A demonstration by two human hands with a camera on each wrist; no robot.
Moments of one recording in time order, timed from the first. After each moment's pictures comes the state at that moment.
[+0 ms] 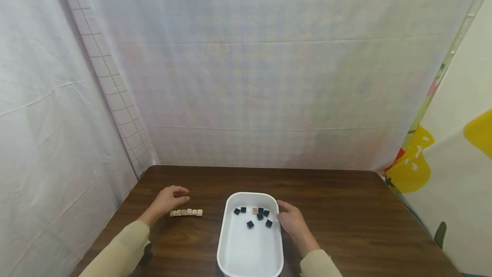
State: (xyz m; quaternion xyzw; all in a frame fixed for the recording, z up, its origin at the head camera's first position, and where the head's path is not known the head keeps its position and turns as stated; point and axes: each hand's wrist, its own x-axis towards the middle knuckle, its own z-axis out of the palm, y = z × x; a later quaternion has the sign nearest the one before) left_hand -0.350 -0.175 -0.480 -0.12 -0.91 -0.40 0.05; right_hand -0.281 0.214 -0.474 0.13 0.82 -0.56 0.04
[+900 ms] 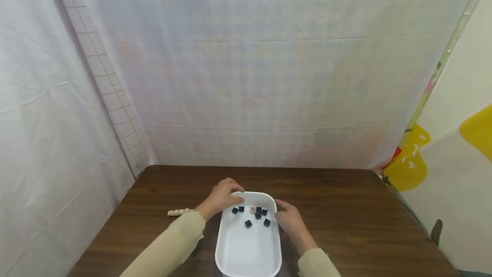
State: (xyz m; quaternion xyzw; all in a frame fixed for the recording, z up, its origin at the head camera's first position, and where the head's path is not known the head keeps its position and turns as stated) left_hand -0.351 -0.013 -0.459 -0.23 -0.92 -0.32 0.01; right_hand -0.280 0.214 -0.473 0.14 0.82 -0.56 0.04
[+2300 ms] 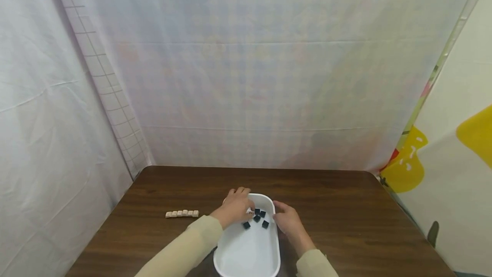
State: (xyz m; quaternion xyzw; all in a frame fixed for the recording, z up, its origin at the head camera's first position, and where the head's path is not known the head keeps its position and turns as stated) left_hand -0.350 0.037 -0.482 -0.31 -0.95 0.02 0.05; right_hand -0.277 0.213 -0.472 0.11 0.83 -0.55 0.02
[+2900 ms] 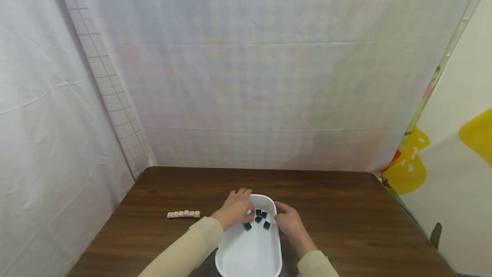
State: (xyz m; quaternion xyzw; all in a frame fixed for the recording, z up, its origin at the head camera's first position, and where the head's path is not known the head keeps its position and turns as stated) left_hand -0.349 0.034 -0.484 -0.31 -0.95 0.03 0.05; right_hand -0.278 0.213 -0.472 0.12 0.82 -0.56 0.03
